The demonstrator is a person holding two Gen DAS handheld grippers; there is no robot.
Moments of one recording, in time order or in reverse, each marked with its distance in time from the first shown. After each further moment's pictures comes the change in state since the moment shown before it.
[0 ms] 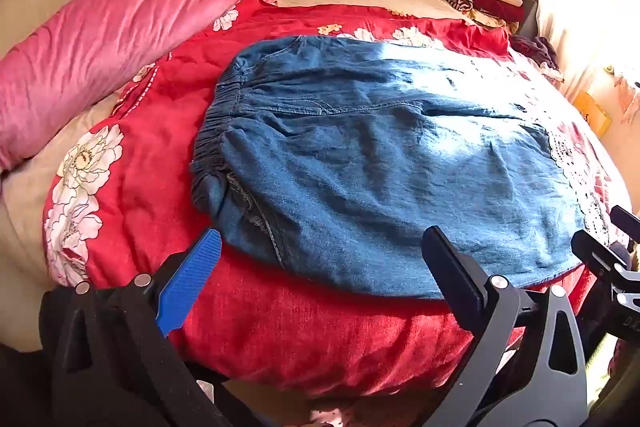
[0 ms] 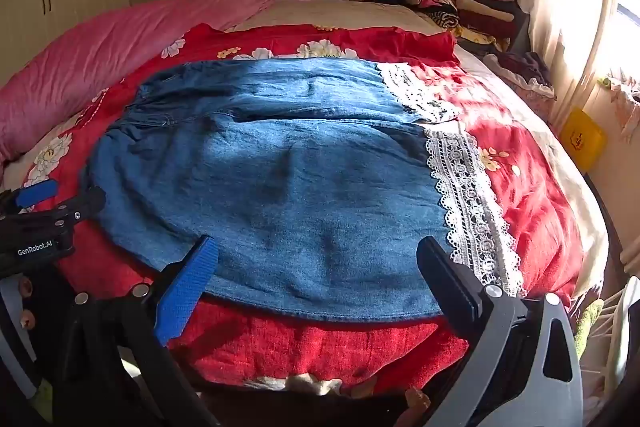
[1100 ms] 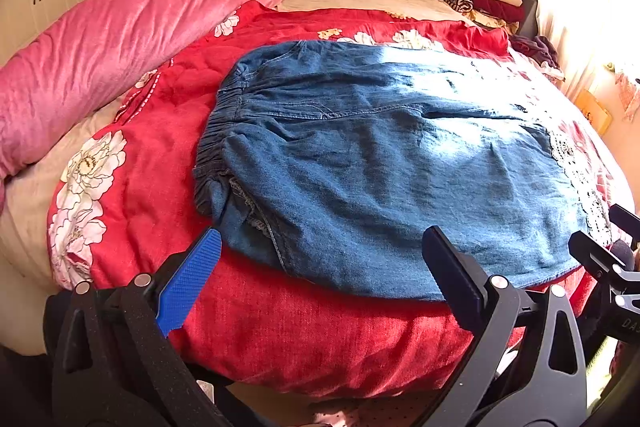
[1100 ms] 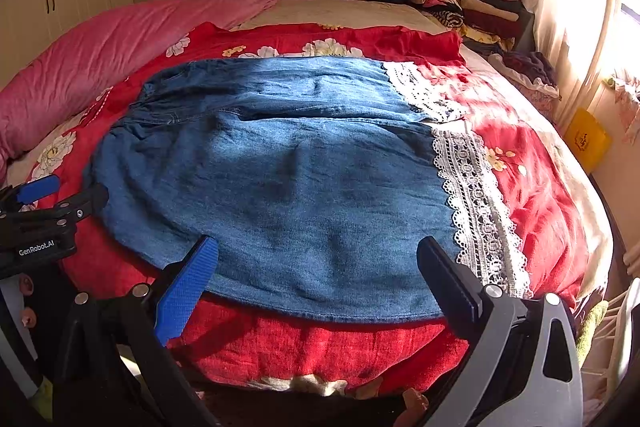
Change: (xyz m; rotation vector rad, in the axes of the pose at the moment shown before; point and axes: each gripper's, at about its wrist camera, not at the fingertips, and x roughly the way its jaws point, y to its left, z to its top) left arm -0.004 0.000 0.003 0.011 -0.013 0.012; right arm 0.002 0.004 0.000 -0.021 0.006 -0.007
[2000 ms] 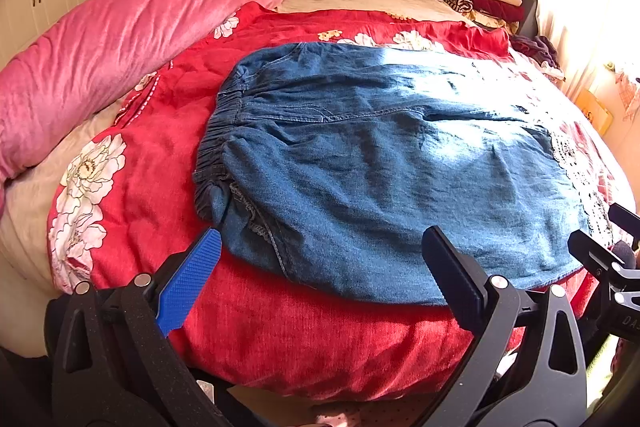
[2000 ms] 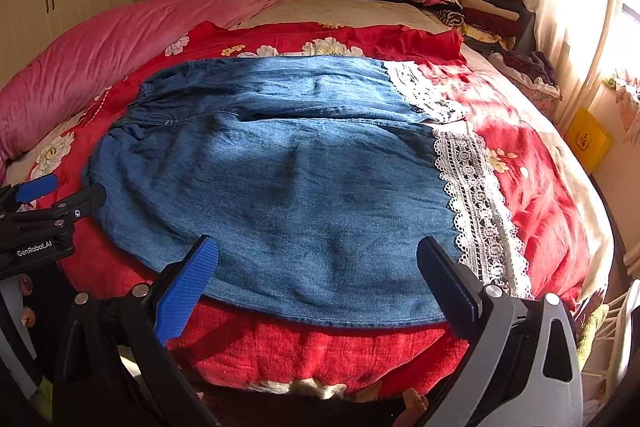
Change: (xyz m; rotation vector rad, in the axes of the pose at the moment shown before) left arm 0.001 0.002 0.003 0.003 -0.001 0.000; right arm 0.004 -0.002 0.003 0.000 0.006 0.004
